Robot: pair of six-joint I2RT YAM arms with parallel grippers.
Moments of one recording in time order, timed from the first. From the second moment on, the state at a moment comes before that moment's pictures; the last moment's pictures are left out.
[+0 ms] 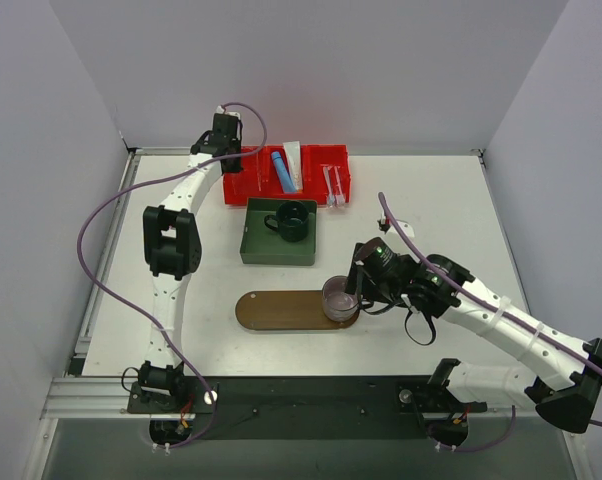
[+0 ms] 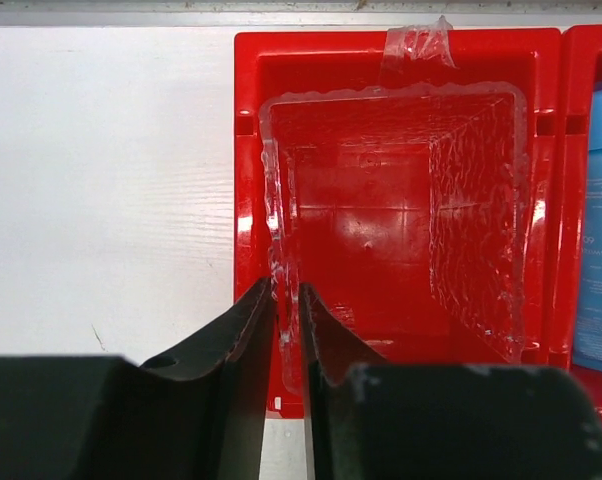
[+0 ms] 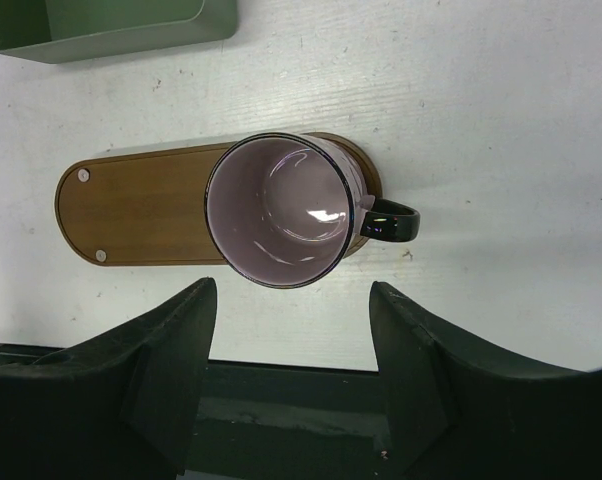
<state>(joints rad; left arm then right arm) -0.22 2.43 2.29 -0.62 -0.23 -0.14 0.93 1.10 1.09 -0.97 0.41 0.97</state>
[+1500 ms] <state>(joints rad) -0.23 2.07 2.05 -0.52 -0.26 -0.10 0.88 1.00 1.03 -0.96 0.41 0.97</state>
